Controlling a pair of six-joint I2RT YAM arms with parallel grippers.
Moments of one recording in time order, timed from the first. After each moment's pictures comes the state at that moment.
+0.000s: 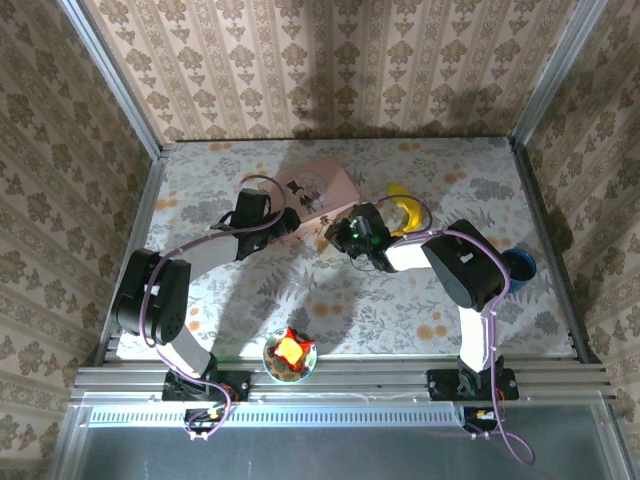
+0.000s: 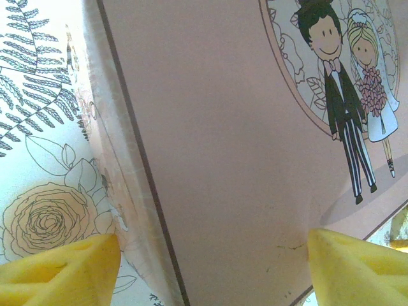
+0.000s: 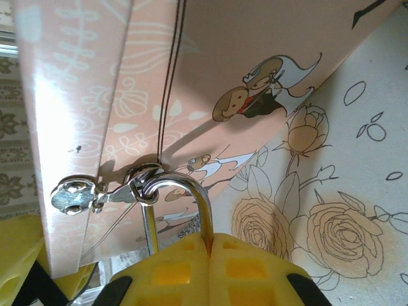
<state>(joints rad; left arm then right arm) -0.41 1.64 0.90 -0.05 0.15 -0.72 0.55 1.98 0.97 0.47 -0.24 1.19</state>
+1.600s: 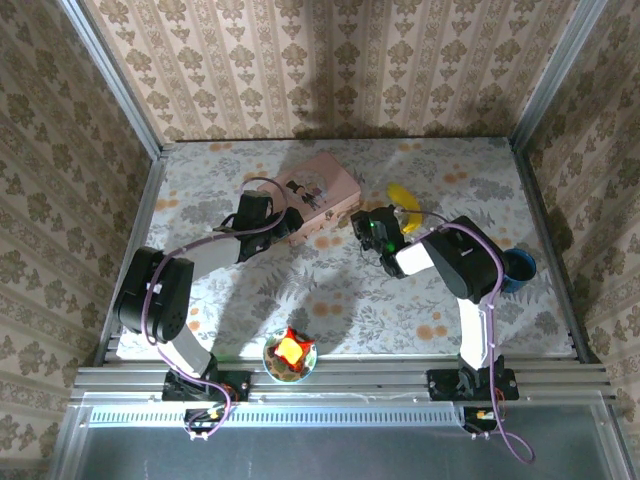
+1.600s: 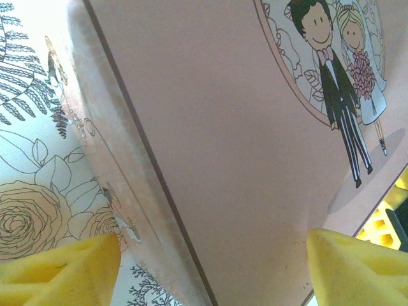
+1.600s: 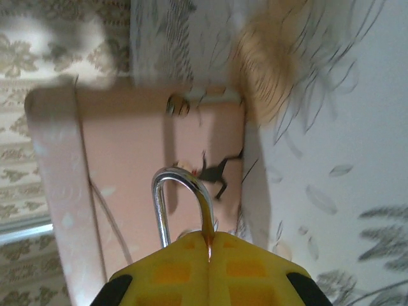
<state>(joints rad) -0.42 1.65 0.88 0.02 0.17 -0.77 0.47 2.04 0.86 0.77 0.08 1.50</state>
